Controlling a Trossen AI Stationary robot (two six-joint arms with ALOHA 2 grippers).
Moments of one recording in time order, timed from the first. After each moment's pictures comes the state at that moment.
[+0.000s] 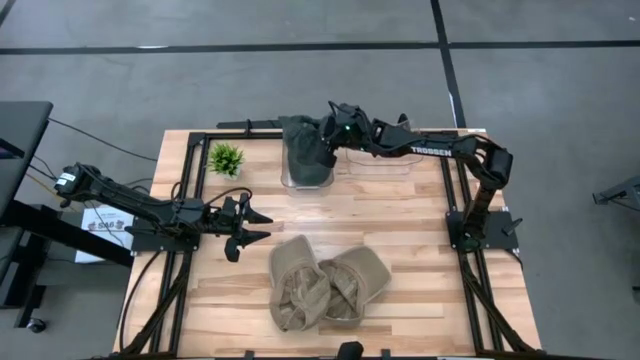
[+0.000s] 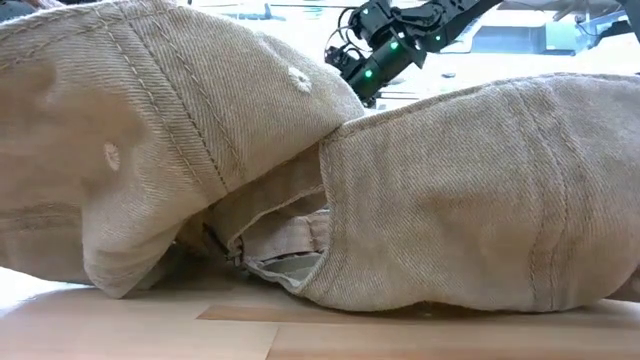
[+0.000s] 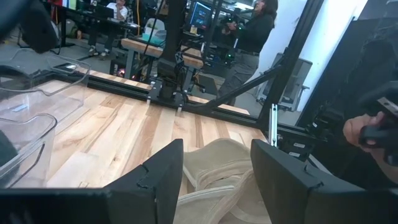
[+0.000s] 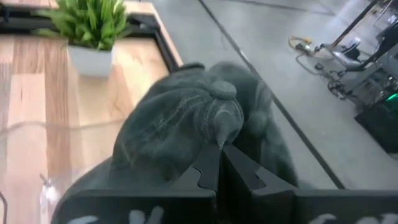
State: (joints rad) left arm -0.28 0.80 0.18 0.63 -0.19 -0.24; right arm -0.41 1.79 1.37 -0.09 0.14 -0.31
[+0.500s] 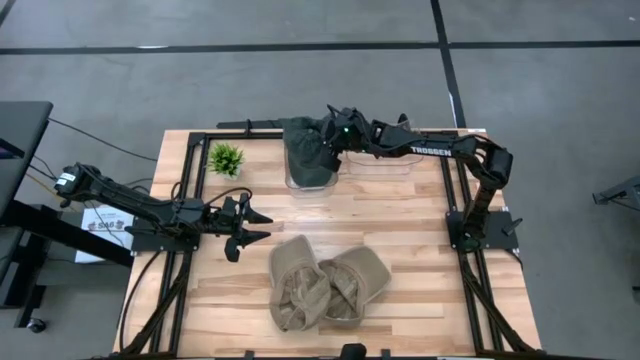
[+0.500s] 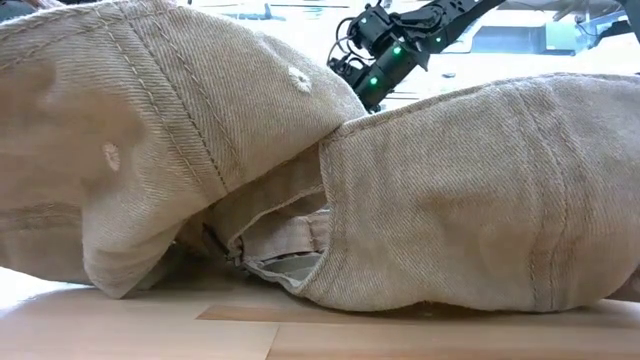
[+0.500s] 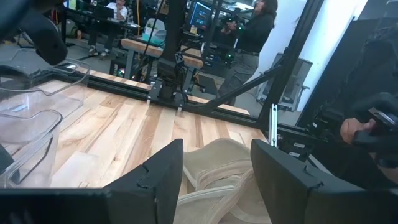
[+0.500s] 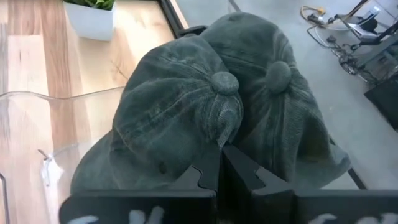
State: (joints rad) left arm -0.28 0.80 0.18 0.63 -0.19 -0.24; right arm -0.41 1.79 1.37 -0.20 0.14 -0.30
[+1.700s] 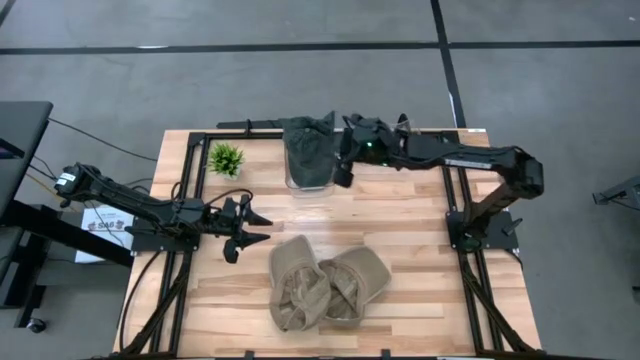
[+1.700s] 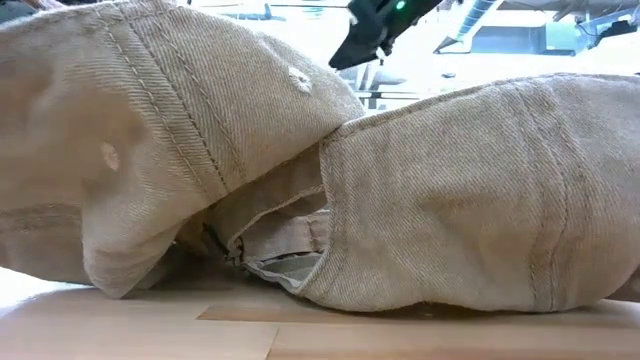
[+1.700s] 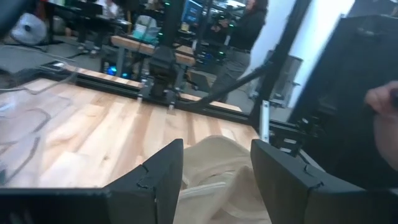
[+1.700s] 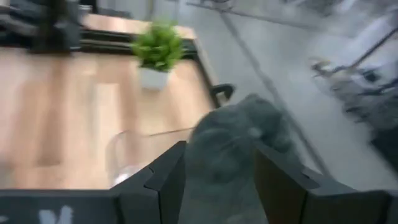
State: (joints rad) left arm -0.28 0.80 0.18 0.63 -0.15 -0.24; right arm -0.23 1.54 1.37 -0.35 0.19 -0.28
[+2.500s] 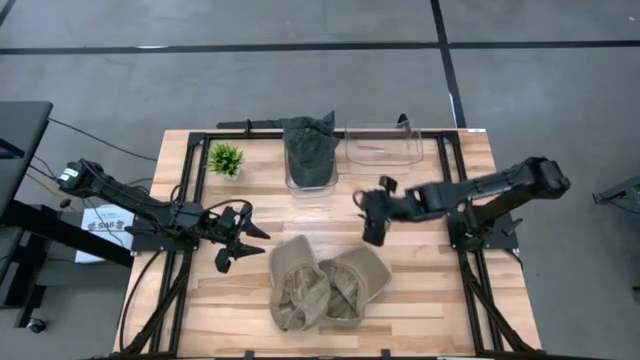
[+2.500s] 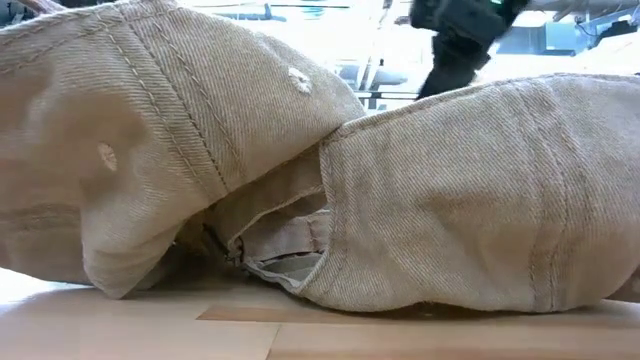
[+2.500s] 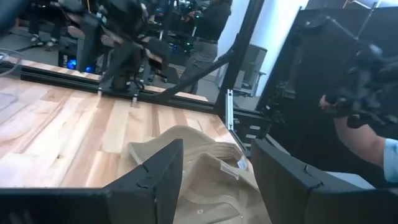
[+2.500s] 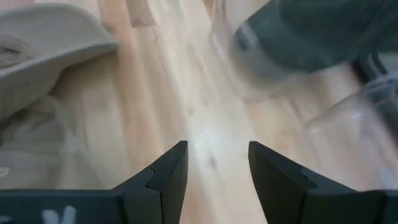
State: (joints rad) left arm -0.36 0.80 0.18 0.63 -0.08 -0.24; right arm 0.16 1.35 1.01 -0.60 0.37 0.24
